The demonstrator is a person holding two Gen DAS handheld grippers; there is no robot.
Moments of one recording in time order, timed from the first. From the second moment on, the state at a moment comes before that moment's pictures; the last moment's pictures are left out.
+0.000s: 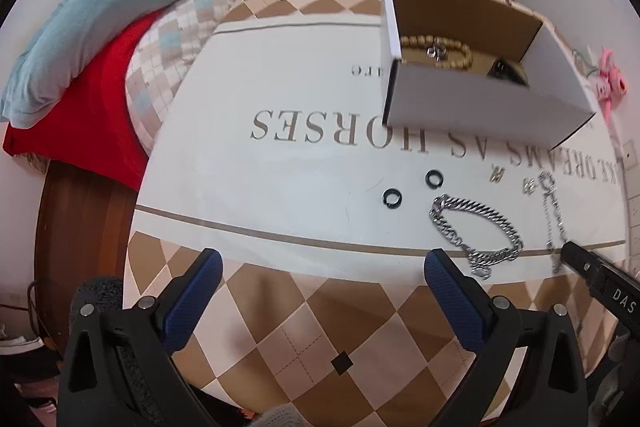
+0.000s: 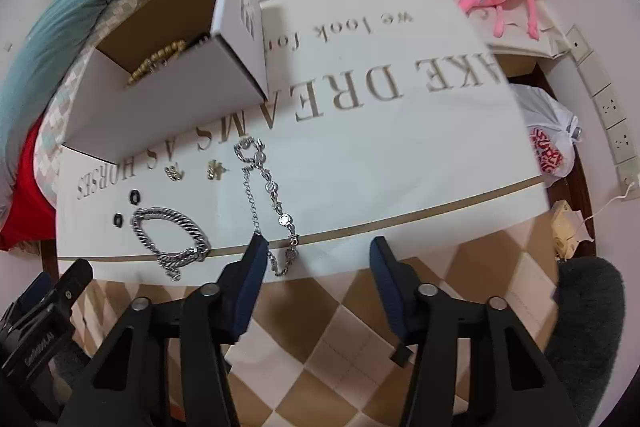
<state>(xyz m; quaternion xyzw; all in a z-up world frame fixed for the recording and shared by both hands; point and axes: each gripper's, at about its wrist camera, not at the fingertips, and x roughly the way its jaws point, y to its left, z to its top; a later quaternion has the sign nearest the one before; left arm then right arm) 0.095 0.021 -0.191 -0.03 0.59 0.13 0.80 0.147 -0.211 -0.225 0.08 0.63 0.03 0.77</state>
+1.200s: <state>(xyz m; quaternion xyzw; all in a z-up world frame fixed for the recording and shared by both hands) 0.146 -0.040 -0.210 -0.04 0.62 0.00 0.78 0.142 -0.234 -0.212 0.07 0.60 0.02 0.80</state>
